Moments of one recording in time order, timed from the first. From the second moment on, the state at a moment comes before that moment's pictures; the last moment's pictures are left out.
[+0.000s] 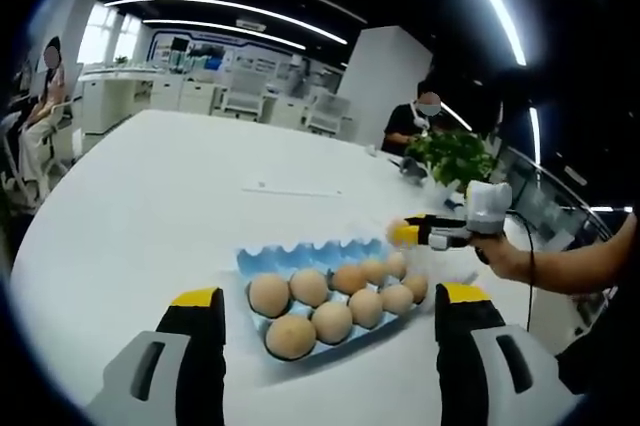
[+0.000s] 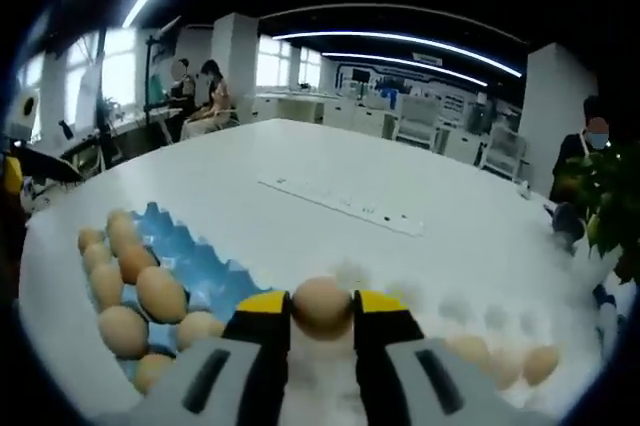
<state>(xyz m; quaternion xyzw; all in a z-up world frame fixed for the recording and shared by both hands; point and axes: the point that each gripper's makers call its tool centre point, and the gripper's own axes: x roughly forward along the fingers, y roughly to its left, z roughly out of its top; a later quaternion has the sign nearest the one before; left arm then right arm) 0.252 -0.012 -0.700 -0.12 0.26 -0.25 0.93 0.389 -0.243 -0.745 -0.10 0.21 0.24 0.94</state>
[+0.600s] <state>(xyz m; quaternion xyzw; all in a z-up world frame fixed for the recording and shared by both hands) 0.255 0.004 -0.696 -0.11 0.26 -0.28 0.92 0.385 -0.115 -0.705 -0.02 0.17 0.33 0.93</state>
